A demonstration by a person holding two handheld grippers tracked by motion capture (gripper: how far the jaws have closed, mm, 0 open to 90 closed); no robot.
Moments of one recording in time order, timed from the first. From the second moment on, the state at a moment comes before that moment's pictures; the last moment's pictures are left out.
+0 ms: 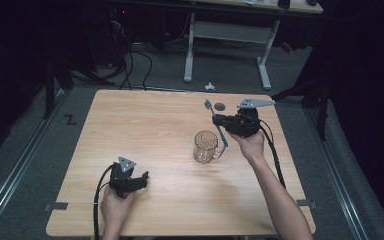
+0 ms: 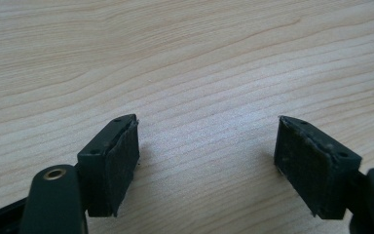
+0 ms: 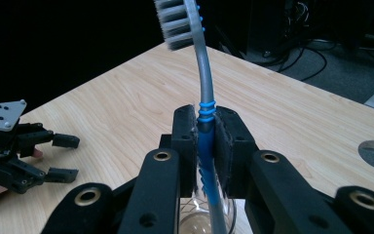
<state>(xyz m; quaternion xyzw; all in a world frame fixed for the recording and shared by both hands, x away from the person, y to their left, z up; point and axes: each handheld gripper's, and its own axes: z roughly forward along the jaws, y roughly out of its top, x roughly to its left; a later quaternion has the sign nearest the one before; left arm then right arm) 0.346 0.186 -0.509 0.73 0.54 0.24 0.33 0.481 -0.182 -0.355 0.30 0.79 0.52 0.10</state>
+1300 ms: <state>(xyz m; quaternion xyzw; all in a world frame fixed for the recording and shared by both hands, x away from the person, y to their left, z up) 0.346 0.186 -0.509 0.73 0.54 0.24 0.33 0.489 -0.180 -0.370 0.31 0.79 0.53 0.10</state>
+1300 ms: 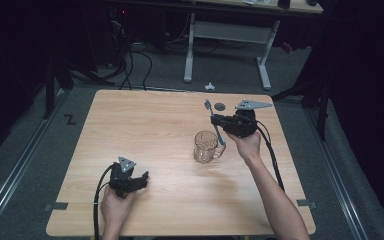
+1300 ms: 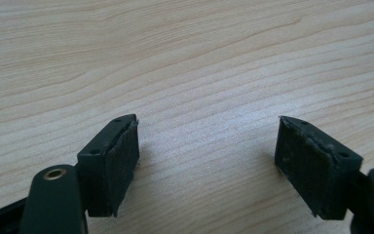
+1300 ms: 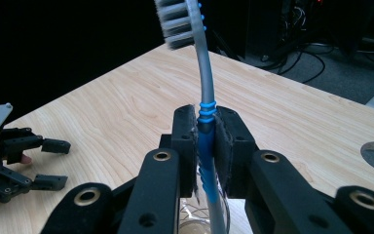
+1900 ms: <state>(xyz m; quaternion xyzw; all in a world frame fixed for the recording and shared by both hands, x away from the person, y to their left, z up) 0.346 0.186 -0.509 0.73 0.54 0.24 0.33 0.484 -0.192 -0.371 0.31 0.79 0.52 0.11</state>
